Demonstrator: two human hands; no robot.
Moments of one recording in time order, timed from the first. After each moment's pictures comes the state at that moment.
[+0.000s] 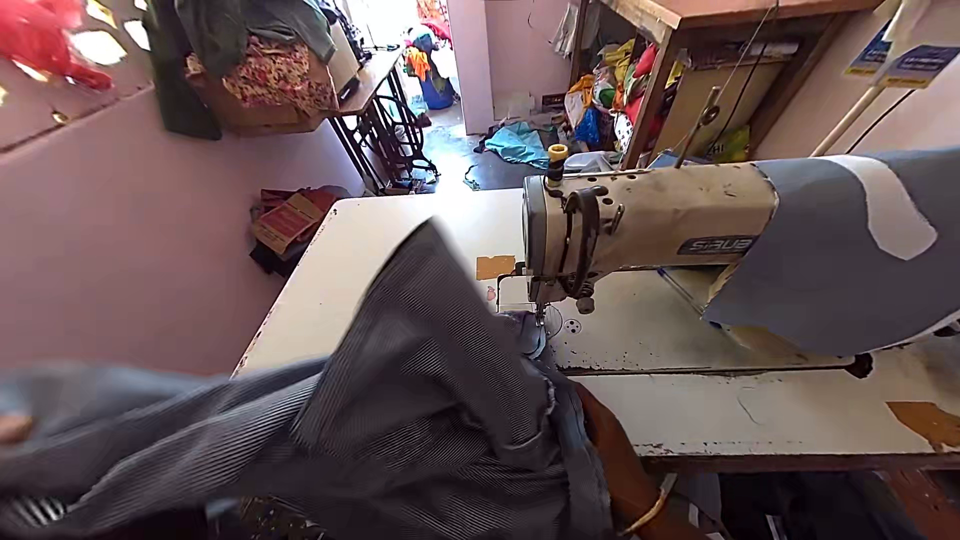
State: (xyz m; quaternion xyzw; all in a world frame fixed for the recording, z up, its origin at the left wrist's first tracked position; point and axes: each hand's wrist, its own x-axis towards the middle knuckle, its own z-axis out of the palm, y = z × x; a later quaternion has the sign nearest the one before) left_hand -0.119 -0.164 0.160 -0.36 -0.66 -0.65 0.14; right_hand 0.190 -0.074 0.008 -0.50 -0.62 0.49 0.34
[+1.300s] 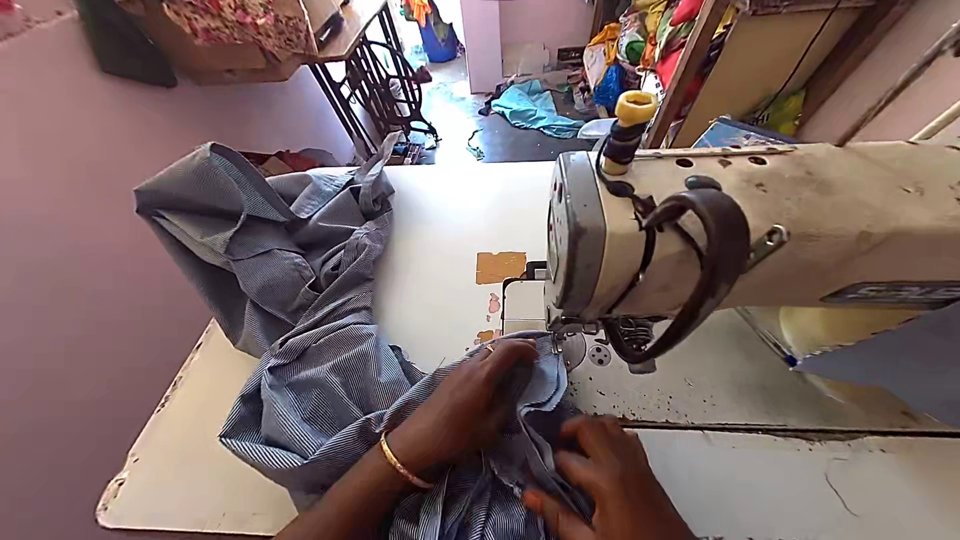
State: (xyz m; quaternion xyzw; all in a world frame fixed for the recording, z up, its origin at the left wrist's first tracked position) left_hand -0.045 0.004 0.034 -0.80 -0.47 -0.26 -0.27; right_hand 0.180 -0.043 0.039 -0.43 -0.80 0.34 0.23
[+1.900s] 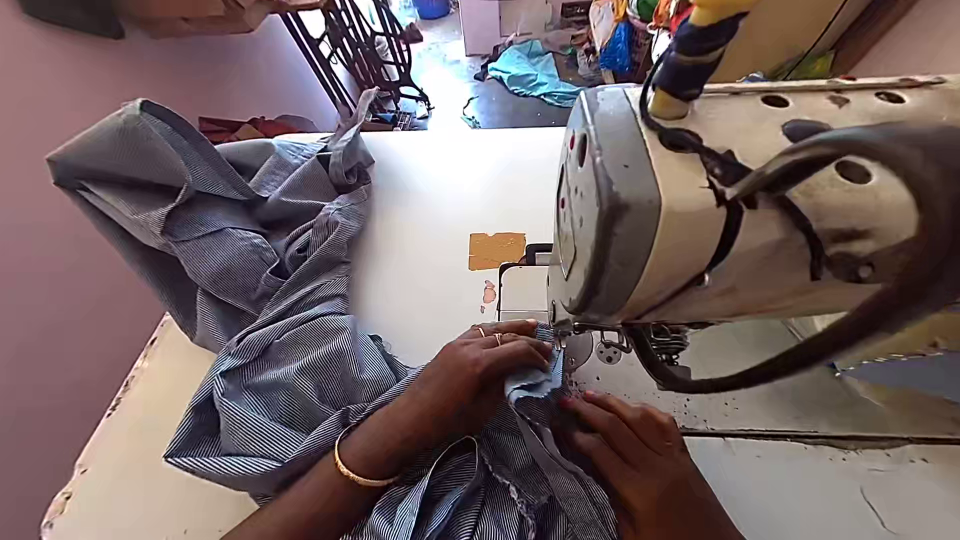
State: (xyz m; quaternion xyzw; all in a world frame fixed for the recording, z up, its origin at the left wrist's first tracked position) left_hand -0.047 0.030 0.023 -0.86 -0.37 -0.33 -0.14; right_hand 0.210 -0.019 -0.008 -0.37 -0.89 0.10 0.25
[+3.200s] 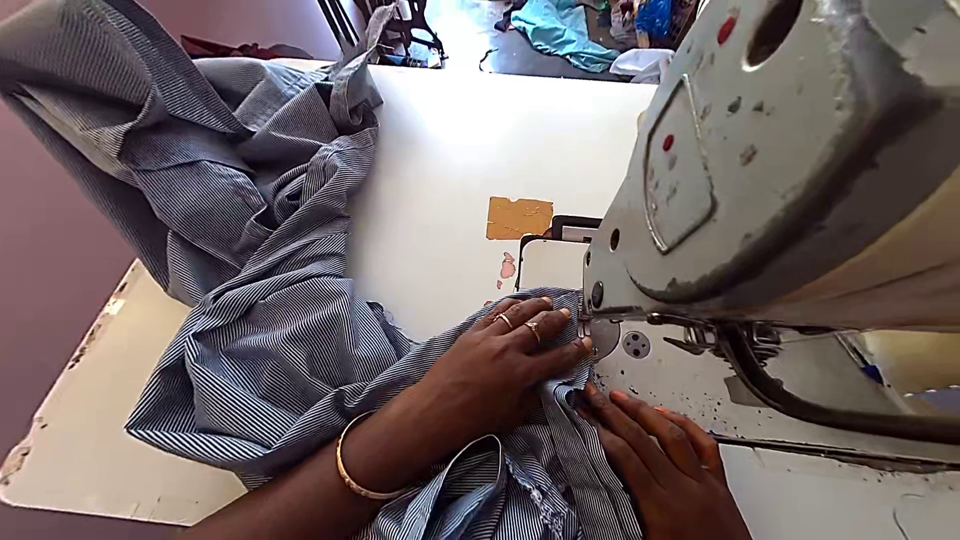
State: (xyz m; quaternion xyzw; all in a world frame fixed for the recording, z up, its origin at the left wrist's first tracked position) left_hand -0.035 0.024 0.009 -0.88 -0.40 -0.25 -0.03; right_hand 0.208 -0.033 0.000 -0.41 -0.89 0.06 0.18
